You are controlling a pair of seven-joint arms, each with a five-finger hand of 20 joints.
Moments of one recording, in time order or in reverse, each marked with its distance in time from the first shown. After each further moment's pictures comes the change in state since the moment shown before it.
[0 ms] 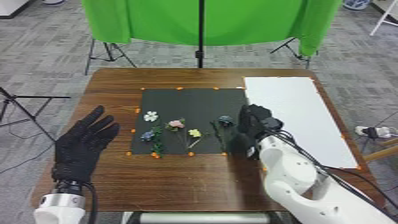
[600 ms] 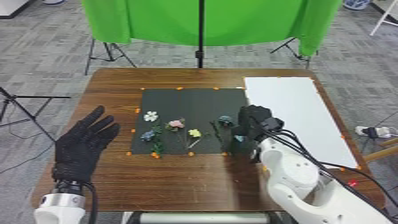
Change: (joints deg) left arm -0.1 -0.2 0.0 0.0 0.0 0.0 -0.2; right arm -3.3 -1.1 4.8 -3.9 -5.7 -9.0 -1.0
